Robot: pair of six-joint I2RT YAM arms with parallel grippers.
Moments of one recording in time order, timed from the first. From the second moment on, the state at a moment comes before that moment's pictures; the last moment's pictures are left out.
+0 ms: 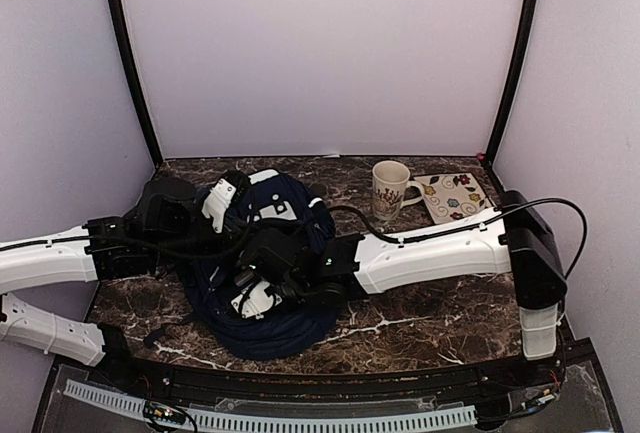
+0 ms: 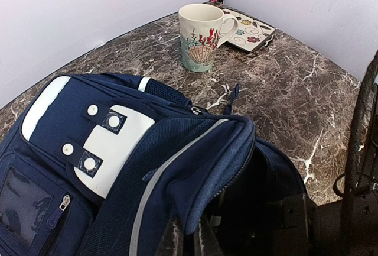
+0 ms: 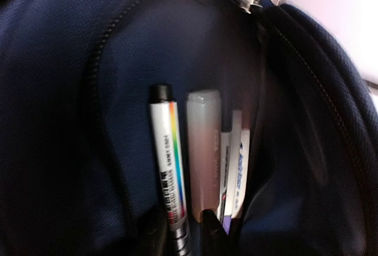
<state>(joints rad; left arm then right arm) -0.93 1.05 0.77 -0.20 -0.17 -0.13 1.34 2.05 1.58 -0.36 0.45 -1.18</state>
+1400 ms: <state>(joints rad) -0.93 1.23 0.85 -0.31 0.01 -0.16 0.89 1.50 1.38 -0.67 -0.22 -0.63</state>
